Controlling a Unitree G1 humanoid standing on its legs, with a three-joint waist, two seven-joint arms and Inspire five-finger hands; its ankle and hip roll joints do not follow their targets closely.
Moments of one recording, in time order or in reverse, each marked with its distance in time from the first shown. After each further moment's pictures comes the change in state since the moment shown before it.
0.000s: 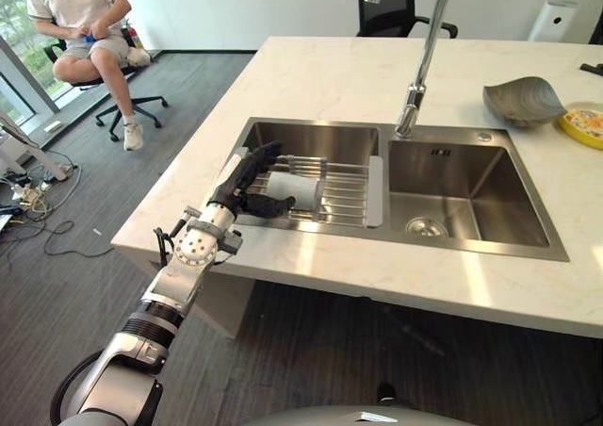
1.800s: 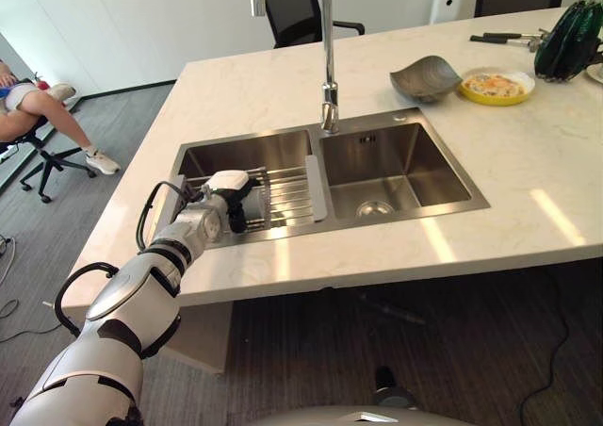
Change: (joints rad) left arm -0.509 0.015 -0.548 0.832 0.510 0.019 0.088; right arm 0.008 0.036 0.076 -0.050 0.040 -0.040 -0.082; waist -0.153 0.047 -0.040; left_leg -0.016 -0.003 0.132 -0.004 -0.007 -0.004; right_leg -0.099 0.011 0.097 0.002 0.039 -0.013
